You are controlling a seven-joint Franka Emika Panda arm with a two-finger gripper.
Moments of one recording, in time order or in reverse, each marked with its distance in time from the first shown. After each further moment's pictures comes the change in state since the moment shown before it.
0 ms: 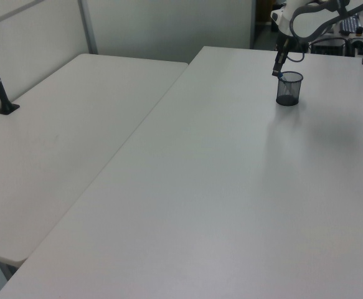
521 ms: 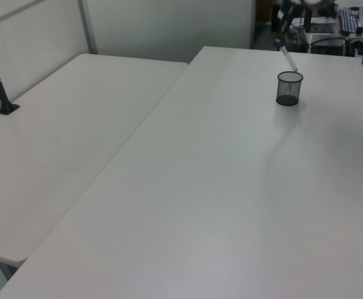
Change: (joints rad) arm 0.000 -0.131 -0.001 0.118 0.003 -0.164 0.014
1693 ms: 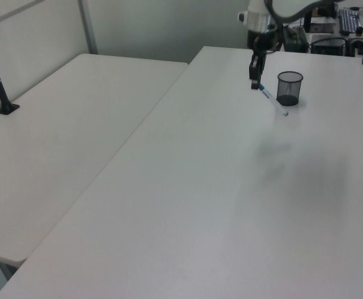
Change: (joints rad) arm 0.329 0.124 0.025 0.108 0.089 -0.343 0.290
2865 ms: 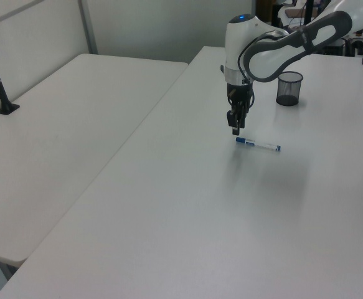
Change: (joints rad) arm 0.070 0.219 0.021 -0.001 0.000 0.196 0.223
